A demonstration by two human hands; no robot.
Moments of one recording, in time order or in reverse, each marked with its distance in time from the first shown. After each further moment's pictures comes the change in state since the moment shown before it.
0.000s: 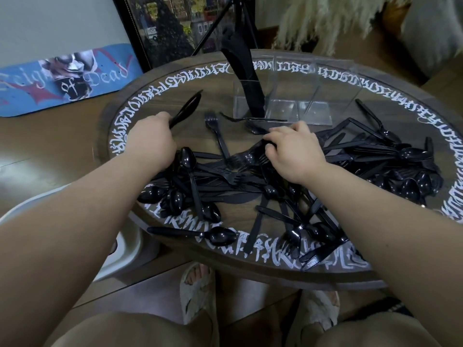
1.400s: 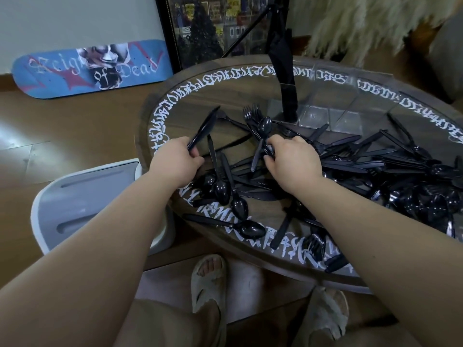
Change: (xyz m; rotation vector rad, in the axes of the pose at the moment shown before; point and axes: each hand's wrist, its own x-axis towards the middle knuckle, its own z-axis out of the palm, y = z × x) left_hand -0.051 -0.035 0.003 -0.349 -0.133 -0.219; right_hand -0.005 -0.066 0.021 -0.089 0.108 -0.061
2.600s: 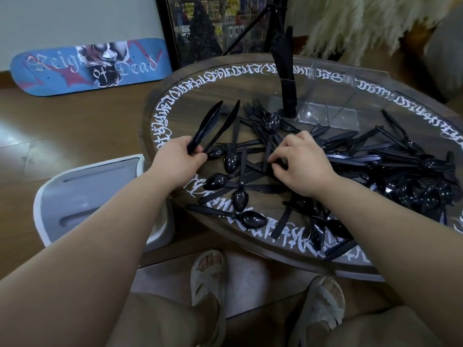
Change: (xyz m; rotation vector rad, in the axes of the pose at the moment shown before) left_hand -0.020 0.000 -0.007 -0.200 -0.054 0.032; right_hand -0.023 0.020 -0.014 0.117 -0.025 -0.185
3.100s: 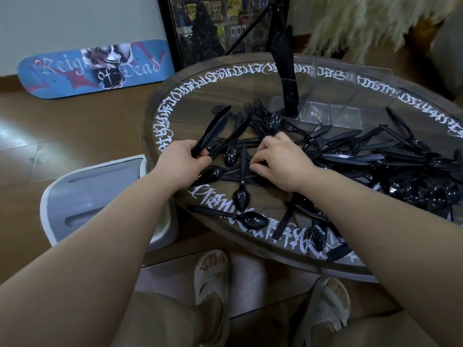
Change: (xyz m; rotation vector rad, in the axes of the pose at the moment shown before) left_hand -0.004 0.002 0.002 -0.031 -0.045 -0.021; right_hand 0.021 -0.021 0.008 0.031 -0.159 -0.107
